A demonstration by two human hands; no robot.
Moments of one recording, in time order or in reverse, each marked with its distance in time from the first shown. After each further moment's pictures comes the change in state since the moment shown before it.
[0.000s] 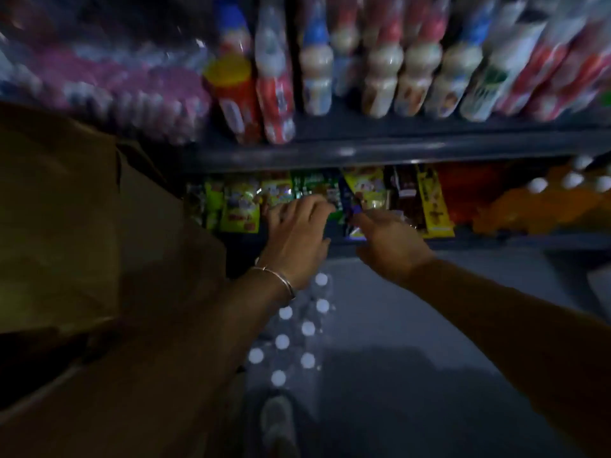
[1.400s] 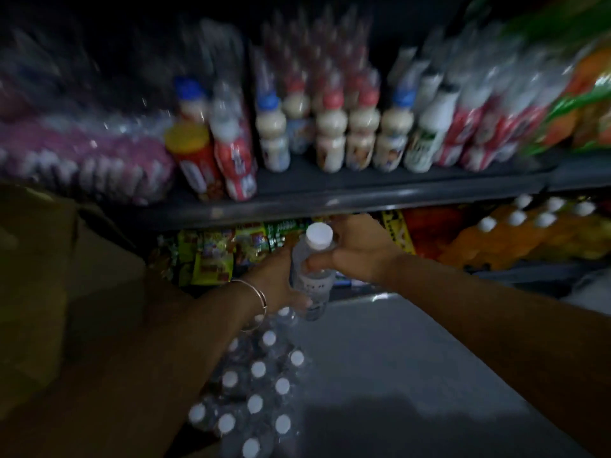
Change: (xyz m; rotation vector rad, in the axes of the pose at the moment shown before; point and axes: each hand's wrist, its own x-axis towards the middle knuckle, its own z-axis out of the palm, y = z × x) left_hand 0.041 0.014 -0.010 -0.563 -0.458 -0.173; right_hand 0.019 0.009 -0.070 0.509 -0.026 0.159
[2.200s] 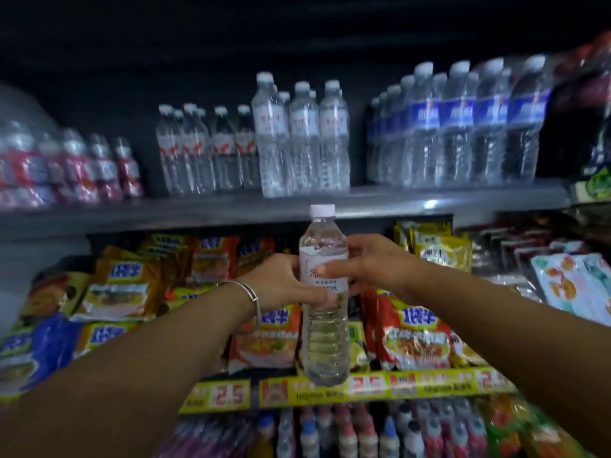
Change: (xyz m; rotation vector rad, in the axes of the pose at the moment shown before) left_hand -0.198 0.447 -0.349 -0.013 0.356 0.340; right_hand -0.140 -0.369 -0.418 0.402 0.168 -0.392
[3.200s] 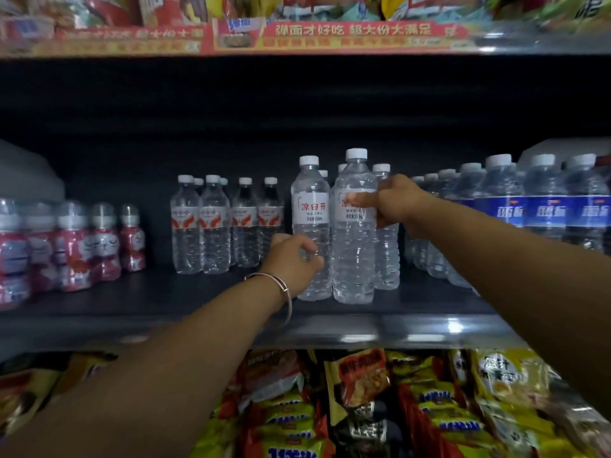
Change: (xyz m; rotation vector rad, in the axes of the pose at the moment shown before) left_hand 0.150 0.035 -0.146 0.202 0.532 0.108; right_hand 0.227 -0.141 -0.091 -0.114 0.370 -0.103
